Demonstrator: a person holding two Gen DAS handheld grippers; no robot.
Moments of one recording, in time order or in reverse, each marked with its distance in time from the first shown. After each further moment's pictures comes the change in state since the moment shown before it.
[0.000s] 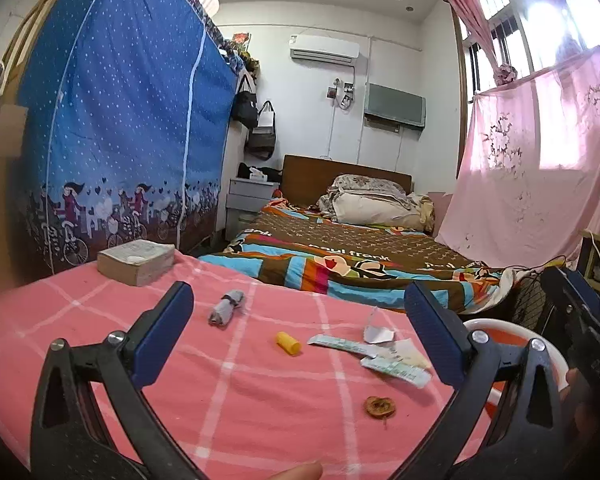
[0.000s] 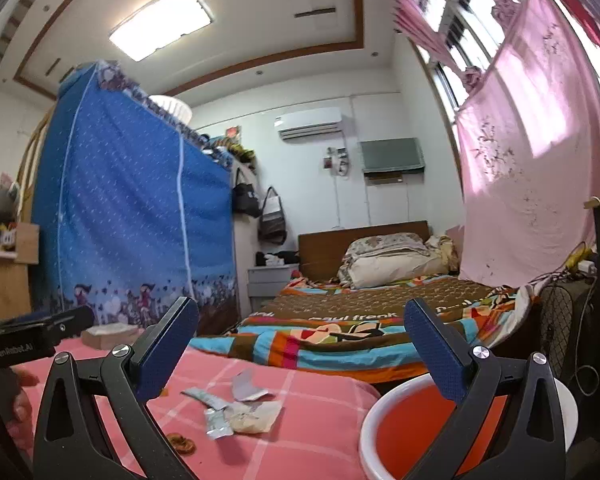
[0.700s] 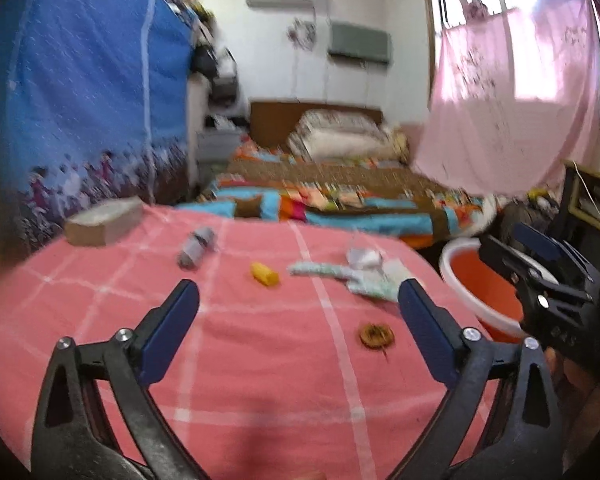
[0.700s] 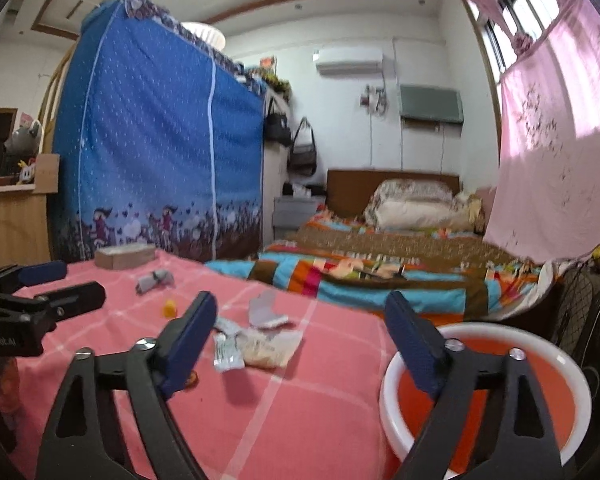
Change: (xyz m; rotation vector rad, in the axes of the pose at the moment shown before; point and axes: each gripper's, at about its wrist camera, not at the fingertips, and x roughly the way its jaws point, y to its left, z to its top) left arm 0.028 -0.012 -0.028 0.120 0.274 -0.119; right arm 0.027 0.010 -0.037 -0.084 0.276 0.101
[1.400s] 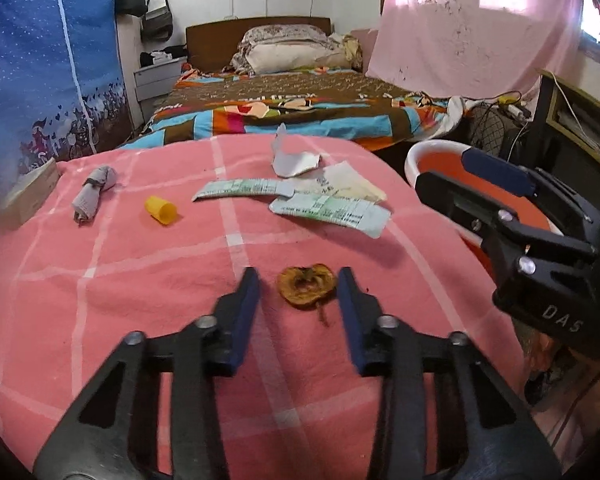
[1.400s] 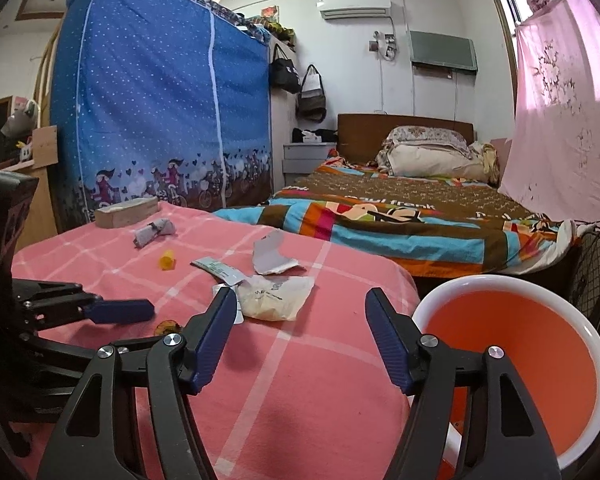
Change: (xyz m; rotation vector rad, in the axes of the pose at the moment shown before) left arm 0.053 -0.049 -0.014 0.140 0.304 -0.117; right arm 0.028 -0.004 -0.014 0.026 0.194 0.045
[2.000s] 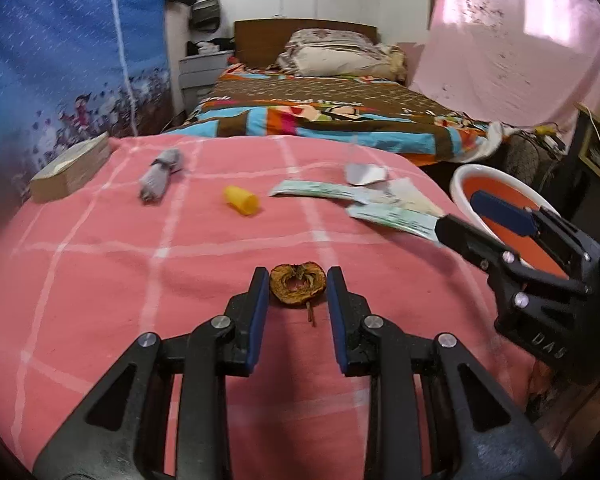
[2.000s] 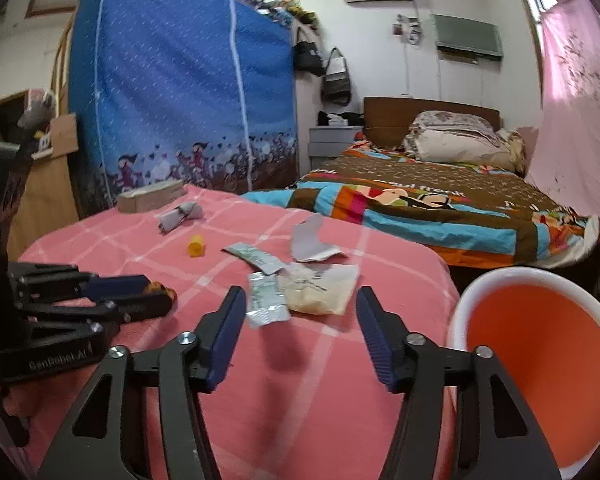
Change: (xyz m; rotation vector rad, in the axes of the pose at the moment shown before) left arm -0.020 0.043 -0.002 -0.140 -0.014 0.107; right arm 0.019 0.020 0.001 -0.033 0.069 0.099
